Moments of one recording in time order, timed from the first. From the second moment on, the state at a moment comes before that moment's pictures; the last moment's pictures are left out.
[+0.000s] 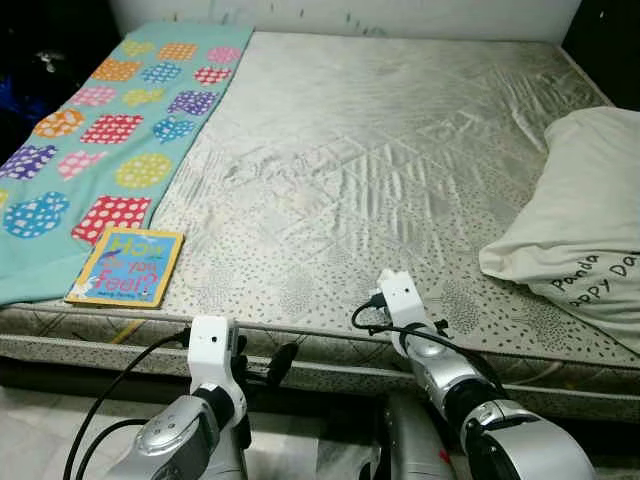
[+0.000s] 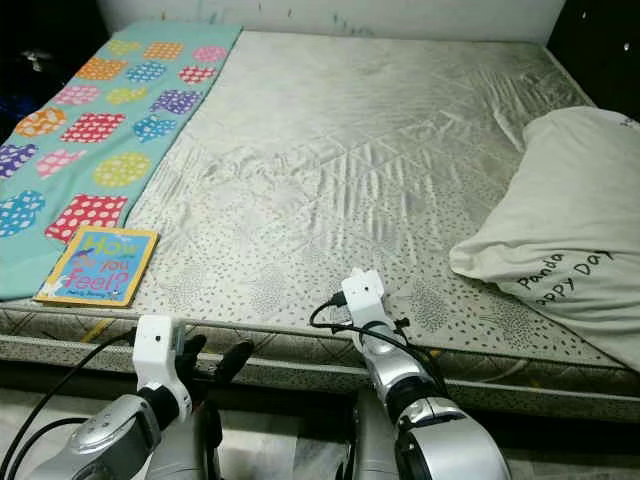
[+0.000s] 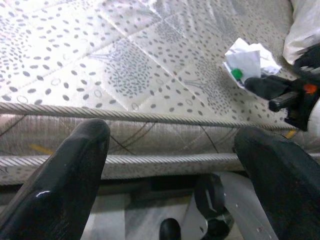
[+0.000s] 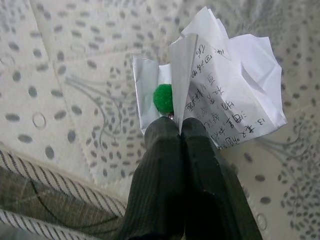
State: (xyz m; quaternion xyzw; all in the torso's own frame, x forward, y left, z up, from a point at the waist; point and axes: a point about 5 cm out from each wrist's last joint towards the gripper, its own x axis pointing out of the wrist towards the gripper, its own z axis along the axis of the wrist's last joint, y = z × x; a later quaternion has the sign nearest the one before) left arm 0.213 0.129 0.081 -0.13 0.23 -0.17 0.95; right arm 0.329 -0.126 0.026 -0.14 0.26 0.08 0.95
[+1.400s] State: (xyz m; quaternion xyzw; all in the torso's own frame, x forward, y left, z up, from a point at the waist) left arm 0.249 0.161 0.065 -0.10 0.14 -0.01 0.98; right arm 0.315 -0.159 0.106 0.06 0.06 0.03 1.00
